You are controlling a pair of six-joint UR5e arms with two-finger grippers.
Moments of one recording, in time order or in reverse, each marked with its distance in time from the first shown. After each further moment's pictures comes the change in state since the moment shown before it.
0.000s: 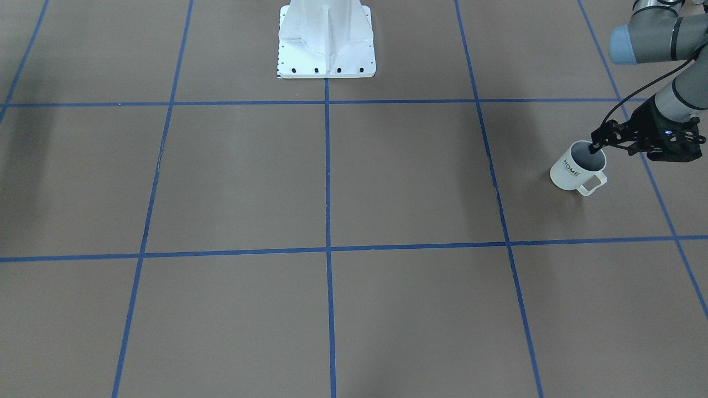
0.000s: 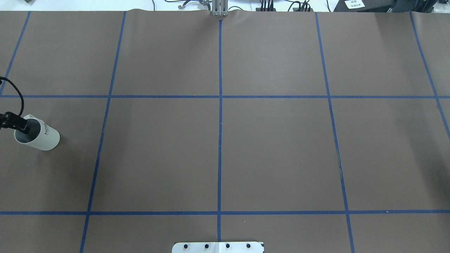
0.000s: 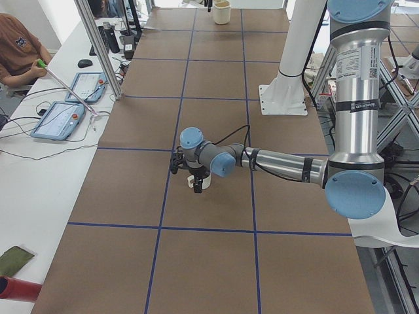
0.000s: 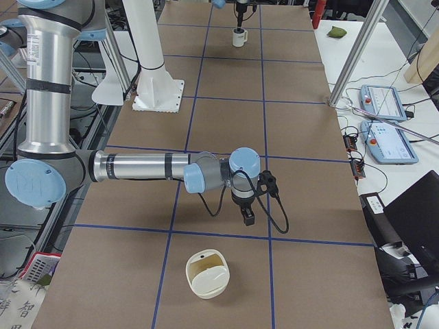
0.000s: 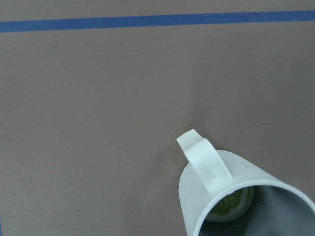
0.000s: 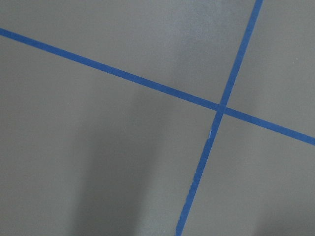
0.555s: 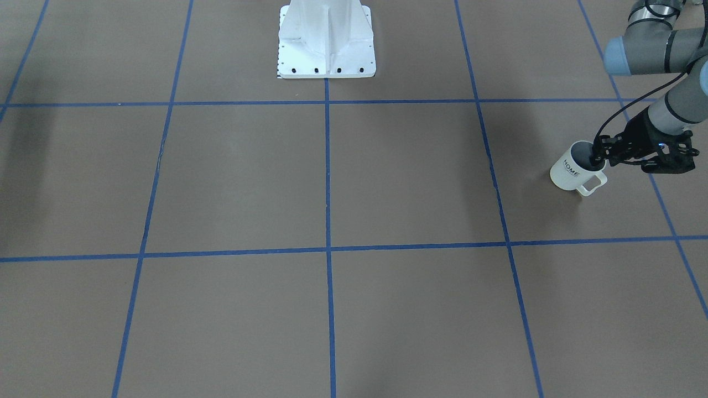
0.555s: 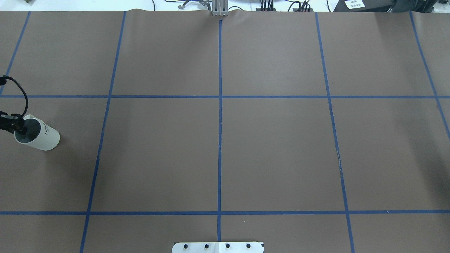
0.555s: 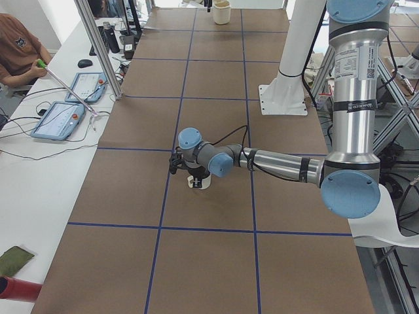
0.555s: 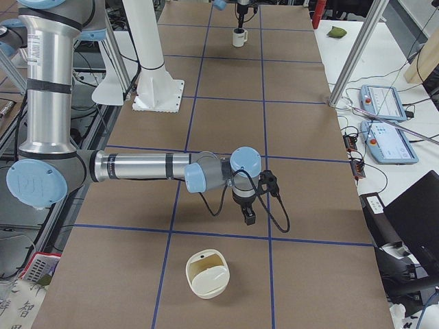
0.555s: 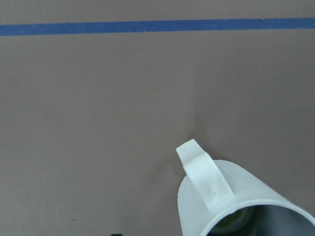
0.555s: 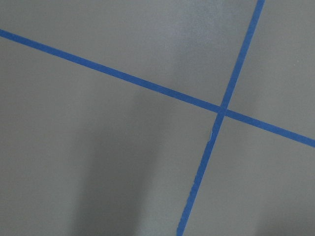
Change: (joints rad) left arm 0.007 -0.018 0.014 -0.004 -0.006 -0.008; right arm -0.001 0.004 -0.001 -0.001 0.001 0.000
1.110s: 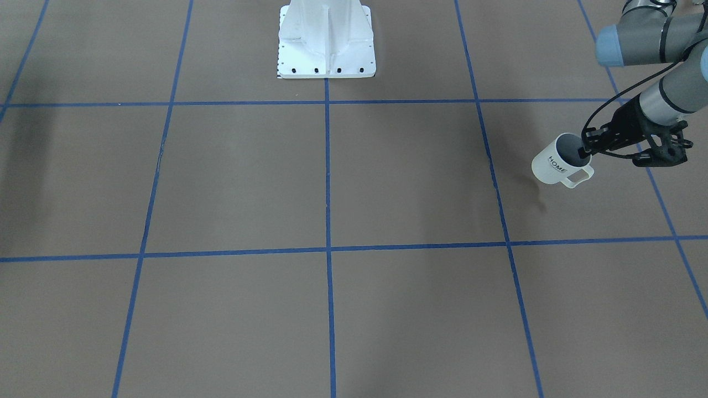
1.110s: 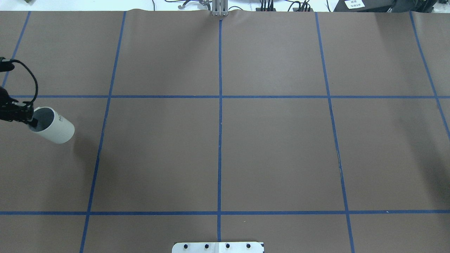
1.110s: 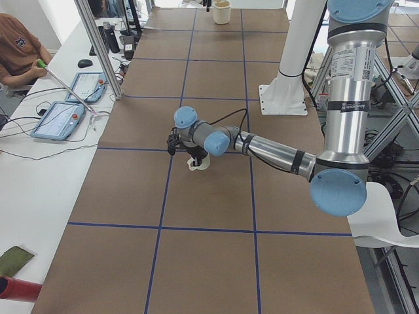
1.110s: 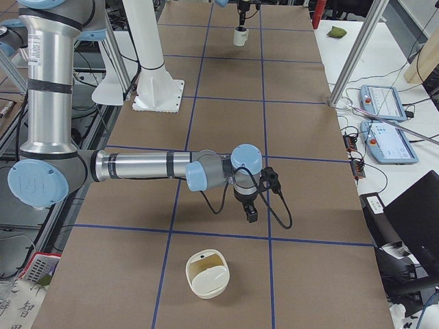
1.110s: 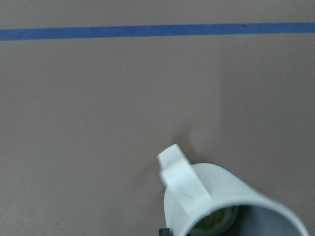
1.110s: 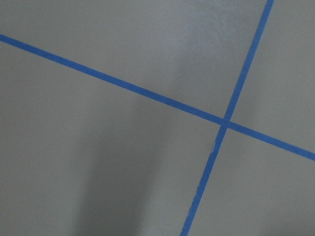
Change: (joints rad) left arm -0.014 -0.113 -0.137 0.231 -0.096 -0.126; right arm 0.001 0.005 0.003 0.035 0.004 0.001
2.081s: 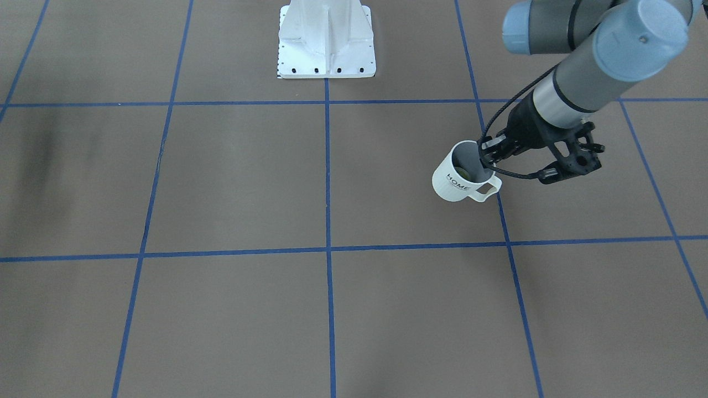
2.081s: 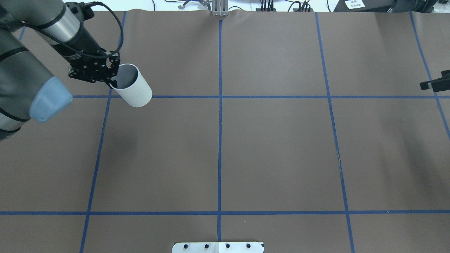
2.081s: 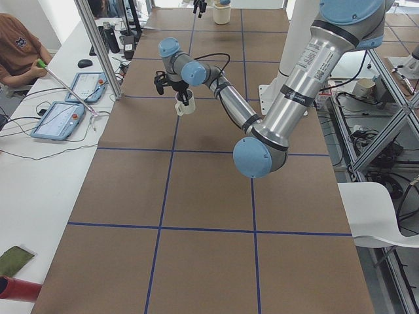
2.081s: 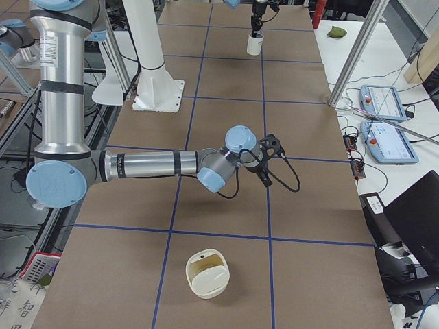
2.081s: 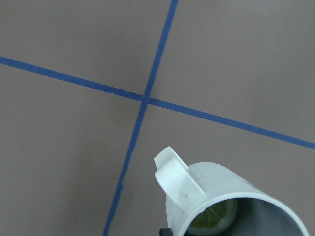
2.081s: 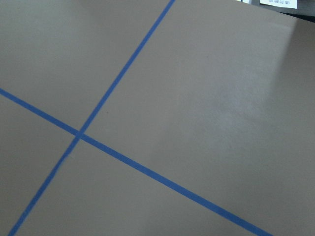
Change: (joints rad) left arm 0.123 -0.494 0.021 0.302 0.048 -0.380; right arm -0.192 0.062 -0.034 0.642 -0.050 0.492
